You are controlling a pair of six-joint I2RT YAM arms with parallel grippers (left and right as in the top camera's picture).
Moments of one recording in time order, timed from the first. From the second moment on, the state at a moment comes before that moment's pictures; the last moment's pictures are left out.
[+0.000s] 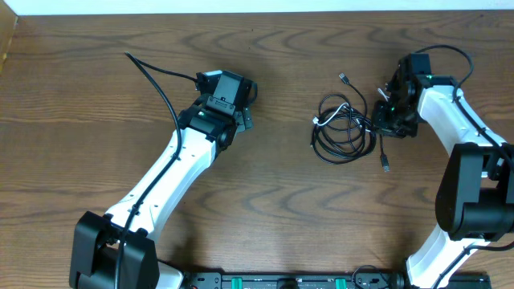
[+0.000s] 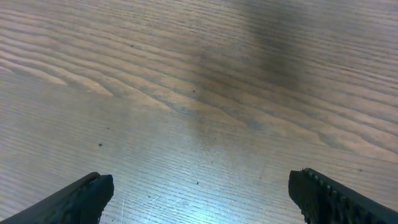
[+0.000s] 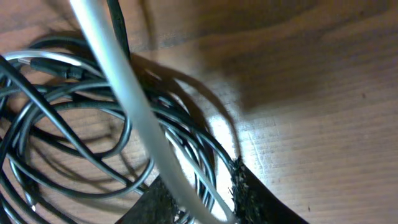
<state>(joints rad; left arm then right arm) -0.43 1.59 1.18 -0.69 -0.37 -0.57 -0.01 1.93 1.33 -0.85 -0.14 0.24</state>
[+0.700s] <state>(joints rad) -0.43 1.59 1.18 -0.69 -0.37 -0.57 -0.03 1.93 1.38 -0.93 -0.20 0.18</state>
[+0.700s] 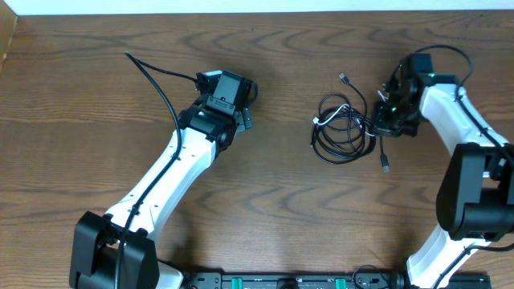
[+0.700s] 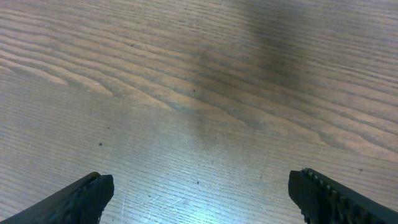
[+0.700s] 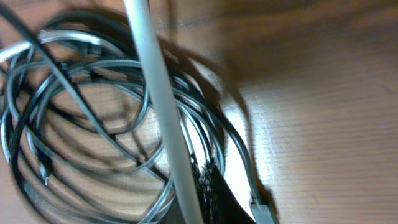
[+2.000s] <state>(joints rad) -0.43 1.59 1.18 -0.71 -0.37 -0.57 0.13 1.77 1.84 -1.16 -0.63 -0.07</state>
